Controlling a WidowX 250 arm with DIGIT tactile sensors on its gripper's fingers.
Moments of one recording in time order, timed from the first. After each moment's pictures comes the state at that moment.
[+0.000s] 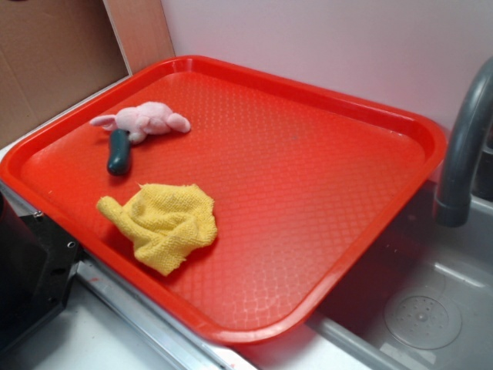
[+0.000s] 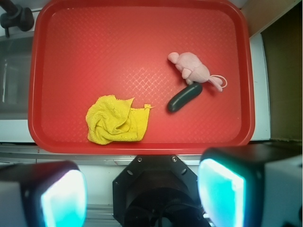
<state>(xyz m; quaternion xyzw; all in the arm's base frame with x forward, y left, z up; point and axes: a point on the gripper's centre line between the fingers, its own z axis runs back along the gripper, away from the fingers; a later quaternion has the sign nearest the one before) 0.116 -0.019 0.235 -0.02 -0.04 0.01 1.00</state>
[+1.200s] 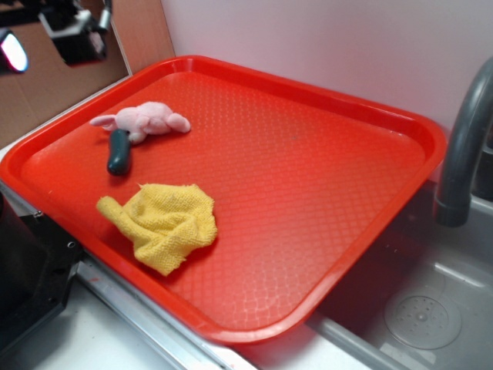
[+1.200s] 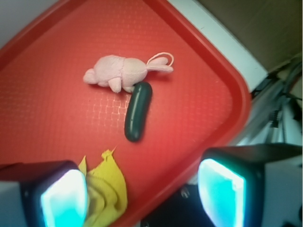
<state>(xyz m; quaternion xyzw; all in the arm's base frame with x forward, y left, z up) 0.146 0.042 0.138 -0.01 -0.06 0.36 0.93</state>
